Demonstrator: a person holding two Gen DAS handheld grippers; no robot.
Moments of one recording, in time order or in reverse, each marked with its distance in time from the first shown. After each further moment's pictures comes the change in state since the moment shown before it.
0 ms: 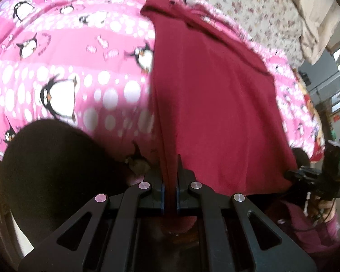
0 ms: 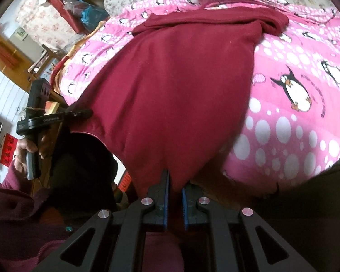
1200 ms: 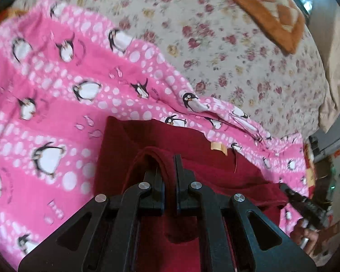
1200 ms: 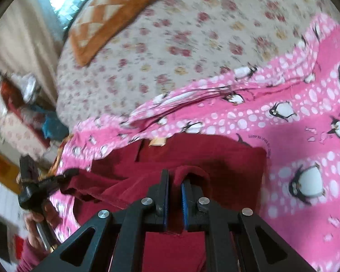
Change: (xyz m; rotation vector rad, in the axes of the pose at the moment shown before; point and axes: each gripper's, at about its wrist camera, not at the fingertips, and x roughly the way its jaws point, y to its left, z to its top) left arm 0.101 -0.023 0.330 -0.101 -0.155 -0.016; right arm -0.005 -0.171 0.278 0.386 -0.376 -0.010
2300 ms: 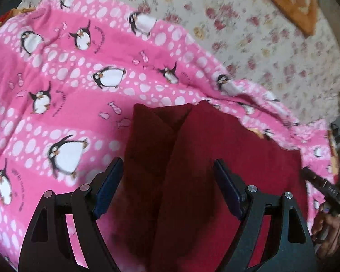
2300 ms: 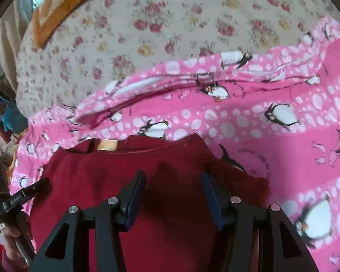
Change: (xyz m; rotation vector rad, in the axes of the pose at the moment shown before) left arm 0.002 0.028 -0.019 0.082 0.008 0.137; right arm 0.046 -0.002 0.002 -0.085 0.035 -0.248
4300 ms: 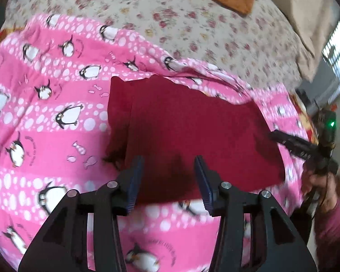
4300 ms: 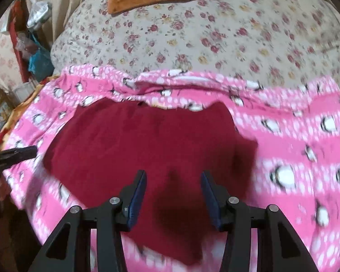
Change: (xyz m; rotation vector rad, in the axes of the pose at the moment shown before) left arm -0.068 -0.020 -0.067 0.146 0.001 -0.129; right arm -0.059 0.079 -0.064 -0.315 -0.040 -0.087
